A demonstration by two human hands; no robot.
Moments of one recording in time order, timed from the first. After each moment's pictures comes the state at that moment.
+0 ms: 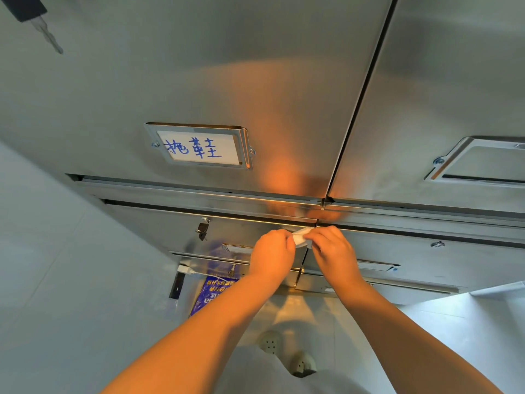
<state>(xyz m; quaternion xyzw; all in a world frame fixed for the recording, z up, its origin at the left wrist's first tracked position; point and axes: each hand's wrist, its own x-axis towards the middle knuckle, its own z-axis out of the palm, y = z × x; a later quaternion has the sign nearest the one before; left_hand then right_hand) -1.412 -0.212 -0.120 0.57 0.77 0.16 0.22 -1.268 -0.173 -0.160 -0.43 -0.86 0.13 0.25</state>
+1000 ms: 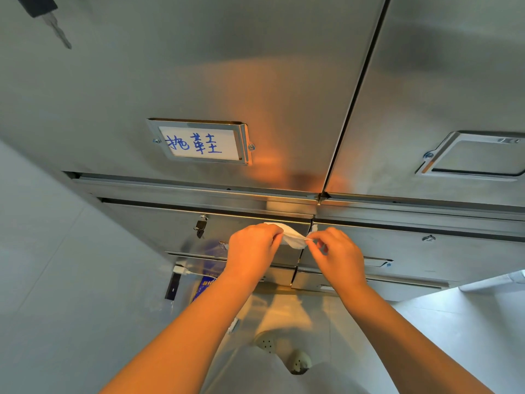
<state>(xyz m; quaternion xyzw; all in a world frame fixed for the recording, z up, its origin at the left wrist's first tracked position) -1.443 -0.238 -0.095 0.68 0.72 0.16 0.05 -1.263 -0.197 -0.134 -0.54 -0.79 0.18 0.25</state>
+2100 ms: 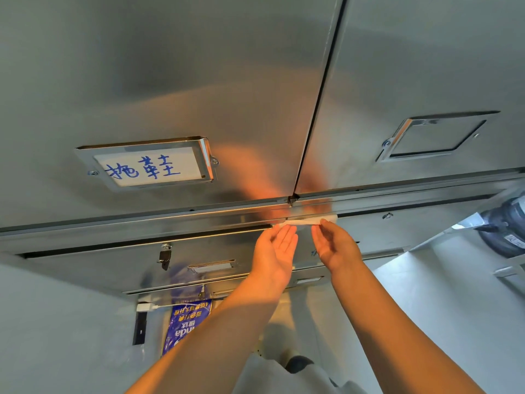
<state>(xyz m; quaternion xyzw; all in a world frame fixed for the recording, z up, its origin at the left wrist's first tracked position) -1.380 -0.194 -0.102 -0.11 0.42 0.53 0.73 -1.262 -0.168 -0.114 -0.51 0.08 0.64 0.56</state>
